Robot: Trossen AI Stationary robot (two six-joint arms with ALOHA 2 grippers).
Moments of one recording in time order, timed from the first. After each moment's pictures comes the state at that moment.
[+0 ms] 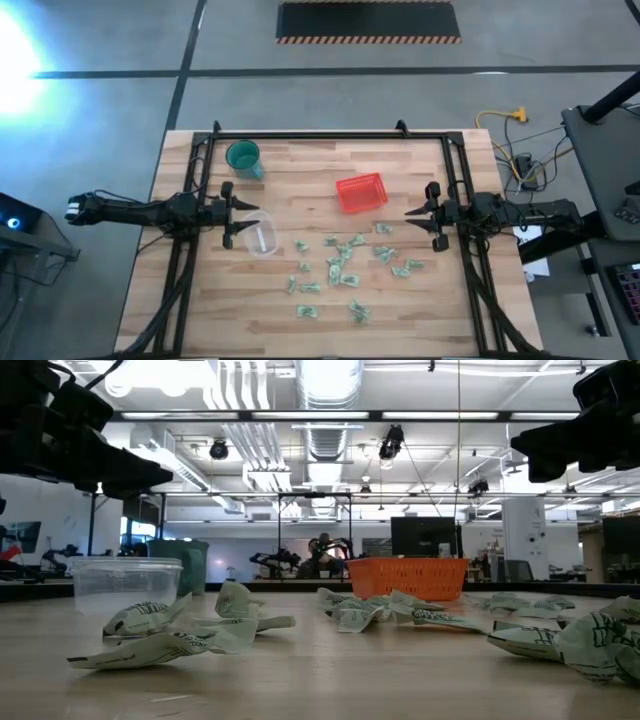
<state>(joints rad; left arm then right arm) -0.06 0.25 0.01 0.10 -0.15 0.03 0.07 0.01 0.01 0.01 0.03 -0.03</state>
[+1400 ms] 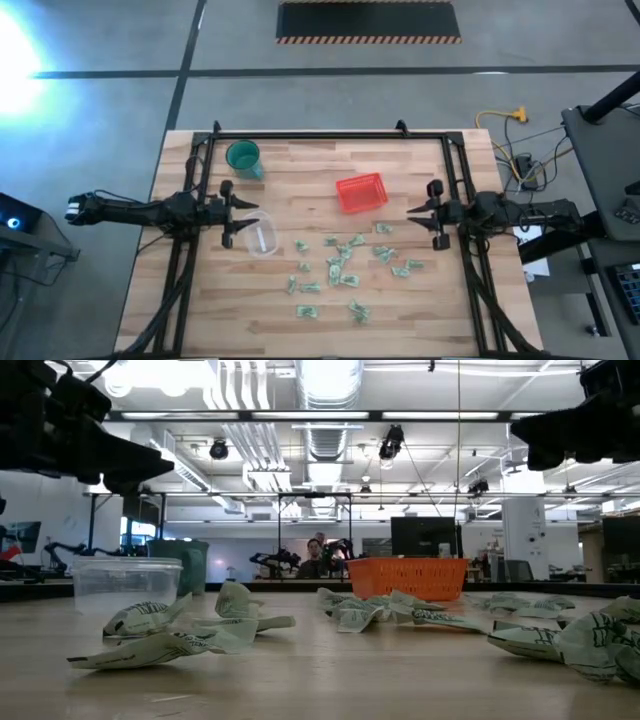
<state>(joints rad) -0.06 0.25 0.01 0.17 -0.15 0.03 0.07 0.01 0.01 0.10 0.03 -0.09</state>
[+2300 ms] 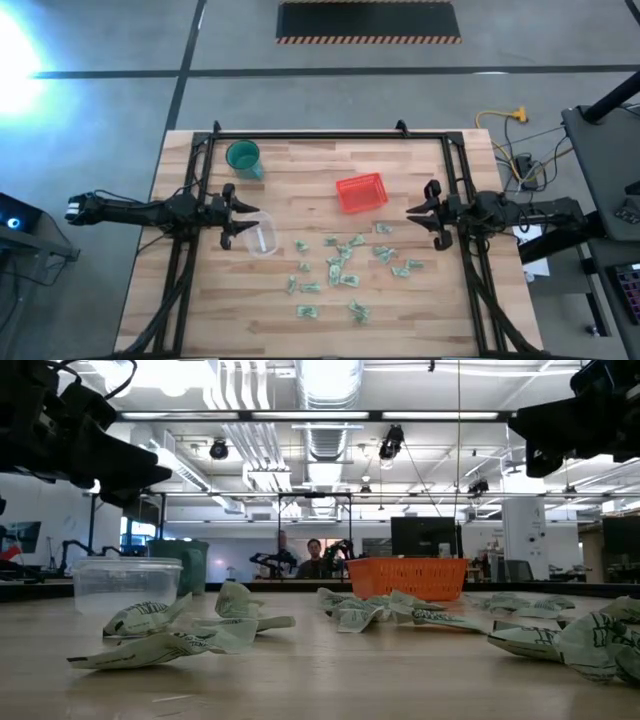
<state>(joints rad) -0.06 0.25 0.01 0.12 -0.12 -0.14 0.07 0.07 0.01 0.17 0.03 0.10</state>
